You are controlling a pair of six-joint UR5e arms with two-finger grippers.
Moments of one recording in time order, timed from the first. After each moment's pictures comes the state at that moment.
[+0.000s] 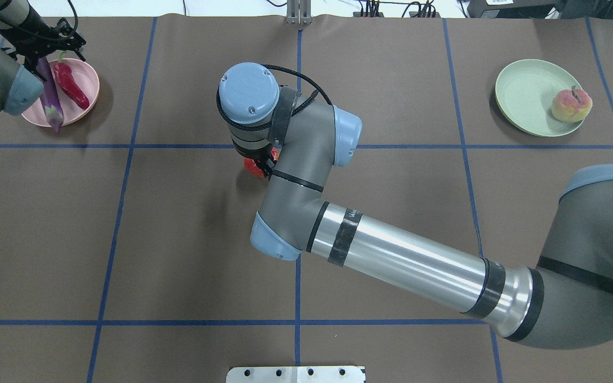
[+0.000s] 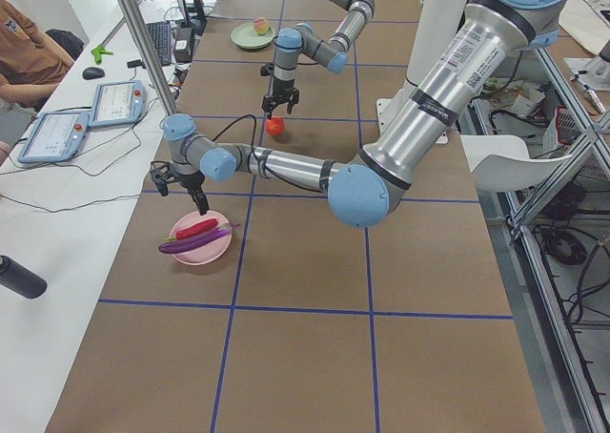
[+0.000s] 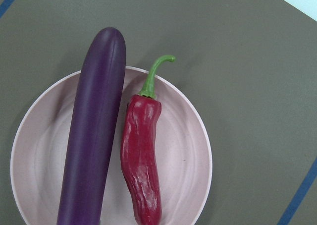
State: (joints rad) left arm -1.17 -2.17 -1.12 -1.90 -2.19 -1.22; right arm 0.53 -0.48 1.16 -1.40 1.79 2.18
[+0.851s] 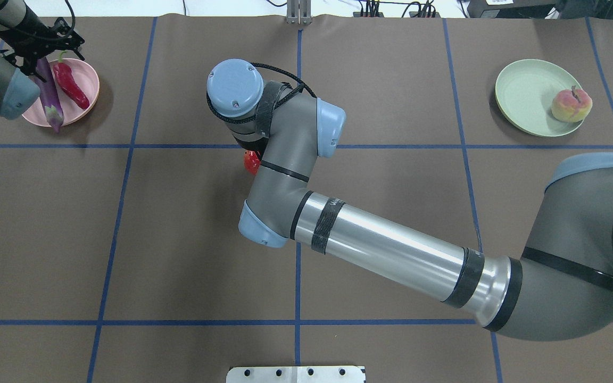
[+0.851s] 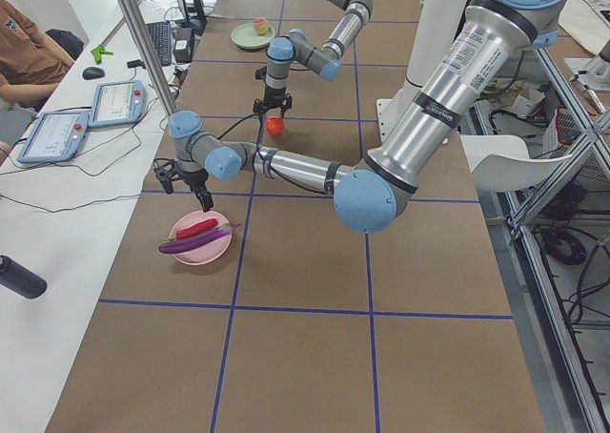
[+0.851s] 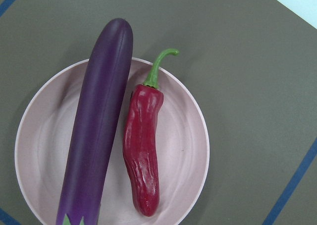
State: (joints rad) left arm -1.17 -2.15 -1.17 -1.90 -2.18 -1.27; right arm 0.54 -0.42 1.01 -1.41 1.75 2.26
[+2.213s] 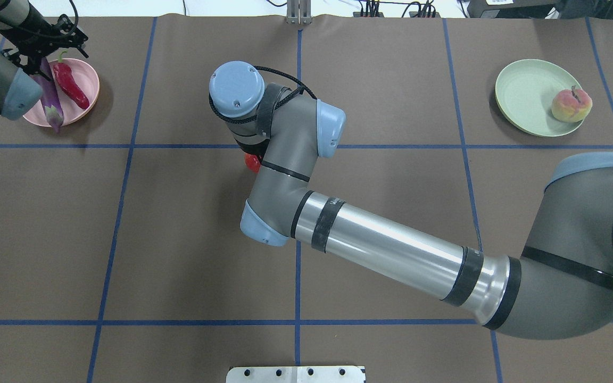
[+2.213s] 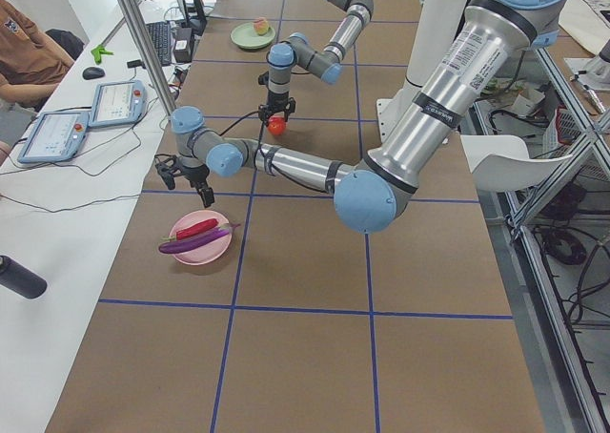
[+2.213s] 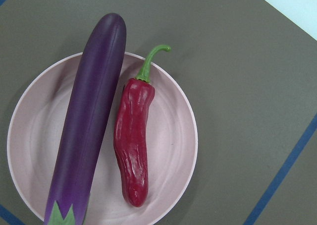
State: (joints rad) left arm -1.16 -2.15 -1.20 -1.90 -2.18 -1.31; right arm 0.56 -0.42 1.01 -1.42 1.82 2.21
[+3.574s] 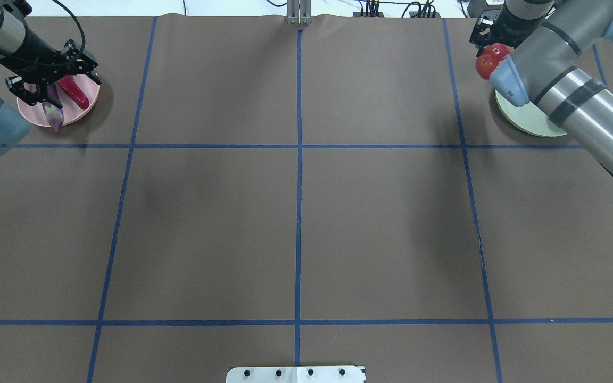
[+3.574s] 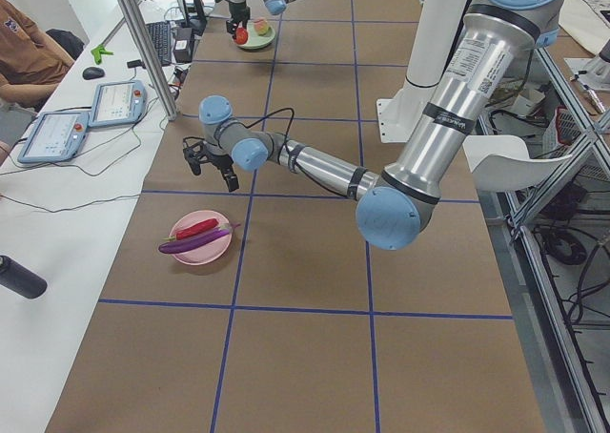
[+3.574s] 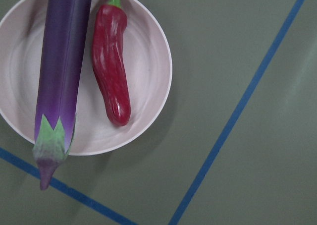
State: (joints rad) left arm -1.11 -1.98 -1.49 -1.90 -2.29 -1.31; right arm 1.12 -0.90 1.15 -1.43 2.03 1.05
